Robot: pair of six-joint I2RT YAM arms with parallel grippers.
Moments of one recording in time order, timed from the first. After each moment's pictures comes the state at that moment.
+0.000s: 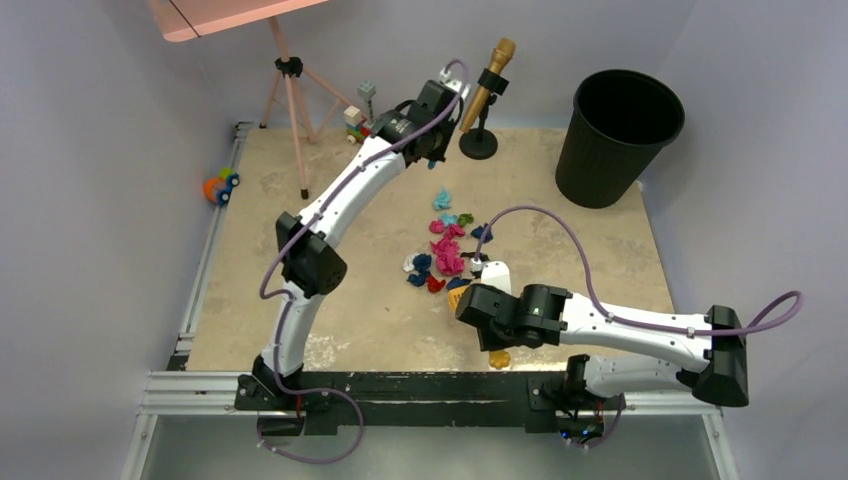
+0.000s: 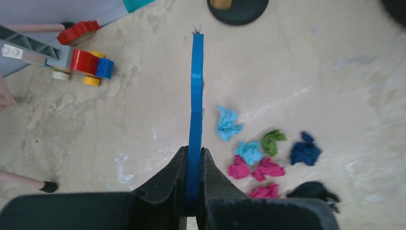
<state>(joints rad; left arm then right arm) -0.66 2.18 2.44 -0.92 -0.28 -0.15 1.25 1.14 0.93 -1.07 0.40 1.00</state>
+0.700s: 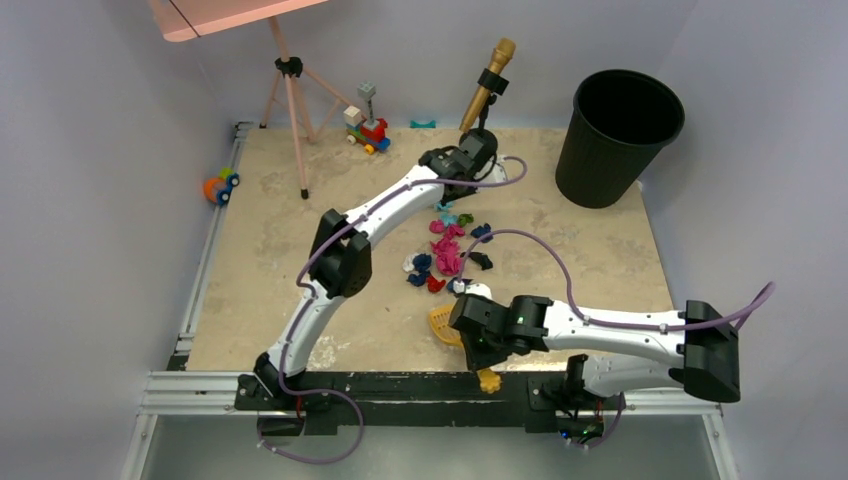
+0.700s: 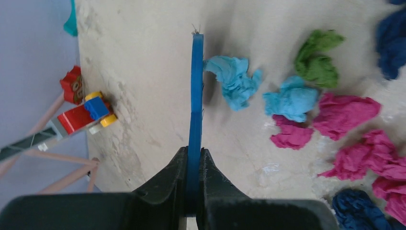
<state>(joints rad) -0.75 2.38 2.31 -0.92 -0.37 0.56 1.25 1.18 0.74 -0.81 0.09 0.92</state>
